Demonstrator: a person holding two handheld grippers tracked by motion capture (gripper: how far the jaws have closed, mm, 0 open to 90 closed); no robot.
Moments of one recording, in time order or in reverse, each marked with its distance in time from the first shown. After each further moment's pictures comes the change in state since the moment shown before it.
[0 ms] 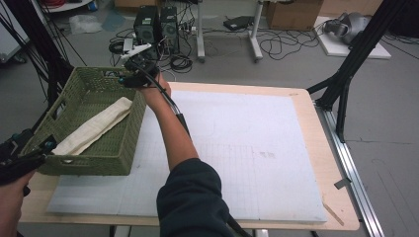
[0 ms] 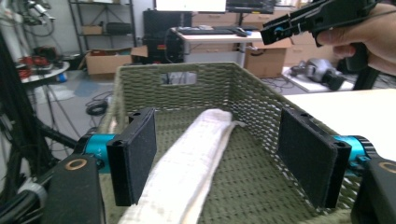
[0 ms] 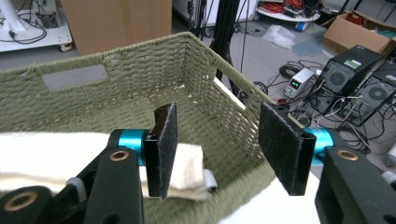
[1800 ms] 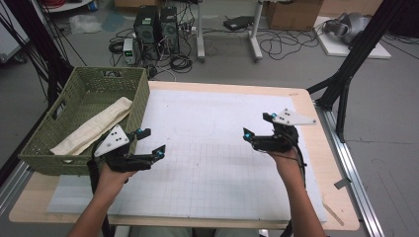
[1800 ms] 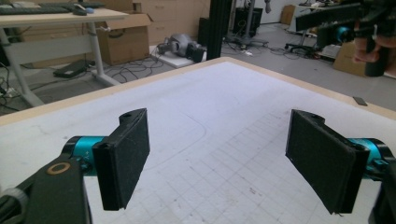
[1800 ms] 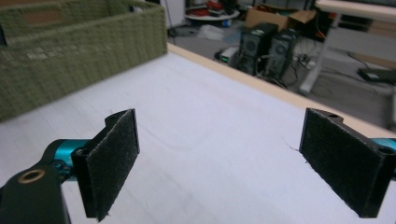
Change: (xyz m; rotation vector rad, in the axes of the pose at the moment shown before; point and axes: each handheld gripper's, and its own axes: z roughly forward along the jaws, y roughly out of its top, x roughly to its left) left arm -0.182 -0.021 0.117 0.081 -0.564 0.051; right arm -0.047 -0.240 -0.322 -0.098 -0.238 0.210
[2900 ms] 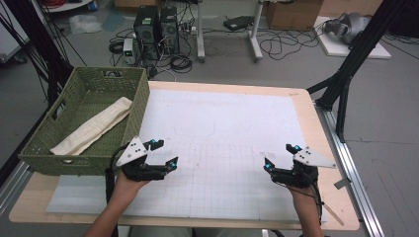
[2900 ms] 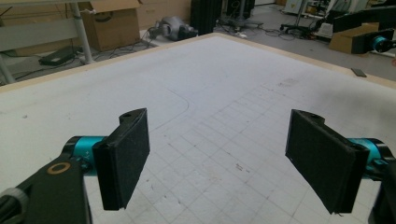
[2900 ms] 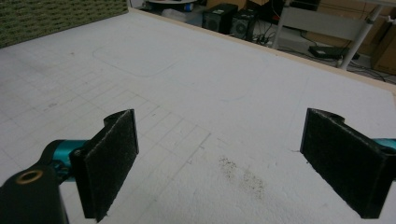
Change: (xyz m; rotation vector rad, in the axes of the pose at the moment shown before) left arm -0.017 -0.031 0.020 0.061 -0.018 0.030; right arm 0.005 -0.080 -0.054 0.034 -0.158 0.013
